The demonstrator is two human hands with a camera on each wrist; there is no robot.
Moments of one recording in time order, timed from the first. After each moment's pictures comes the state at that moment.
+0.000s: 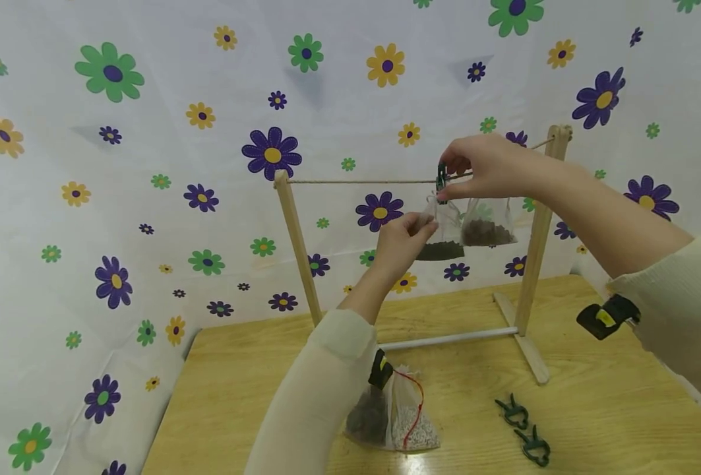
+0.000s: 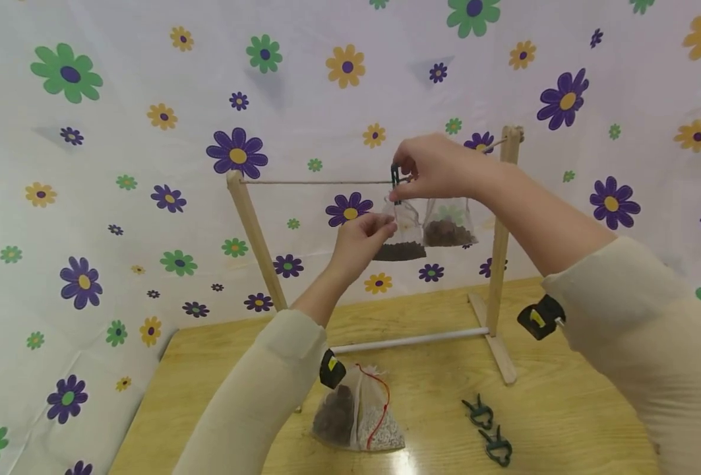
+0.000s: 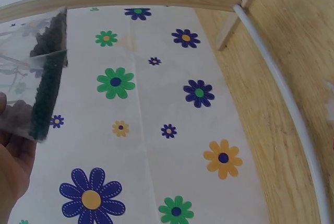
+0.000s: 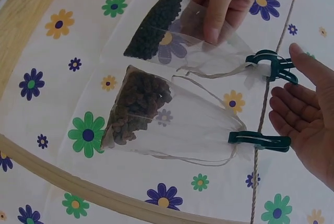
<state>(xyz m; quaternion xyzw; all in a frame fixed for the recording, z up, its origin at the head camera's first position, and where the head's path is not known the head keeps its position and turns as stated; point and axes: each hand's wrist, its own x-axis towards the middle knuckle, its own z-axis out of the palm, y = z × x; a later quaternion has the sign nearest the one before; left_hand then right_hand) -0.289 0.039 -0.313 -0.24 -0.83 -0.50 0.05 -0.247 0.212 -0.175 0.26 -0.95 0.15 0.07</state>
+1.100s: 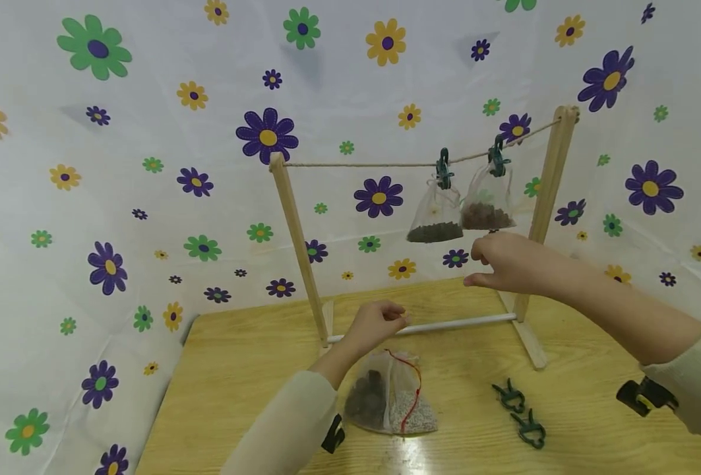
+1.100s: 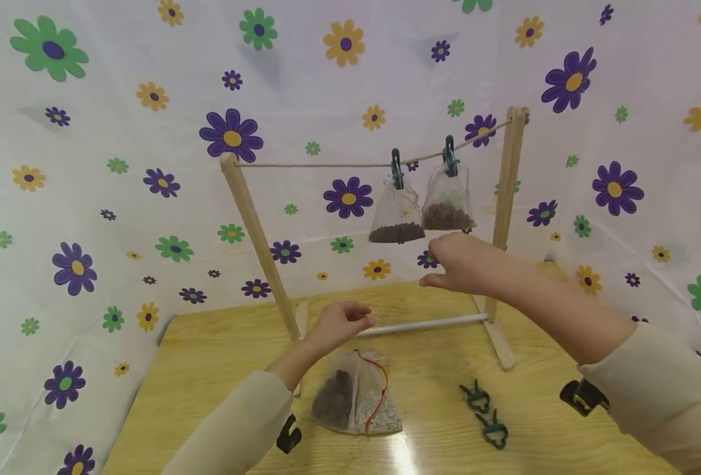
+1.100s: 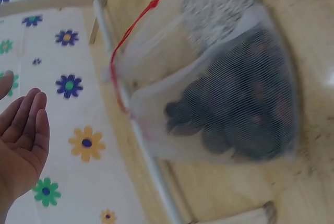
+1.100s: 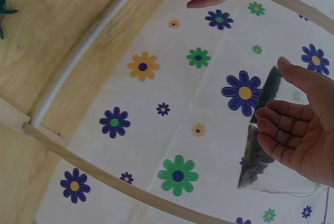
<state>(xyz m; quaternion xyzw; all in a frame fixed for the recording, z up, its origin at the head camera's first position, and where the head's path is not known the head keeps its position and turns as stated) -0.243 -0.033 -0.450 -0.21 -0.87 -0.42 -0.14 -0.199 0.225 -0.297 0.27 -0.96 0.08 0.03</state>
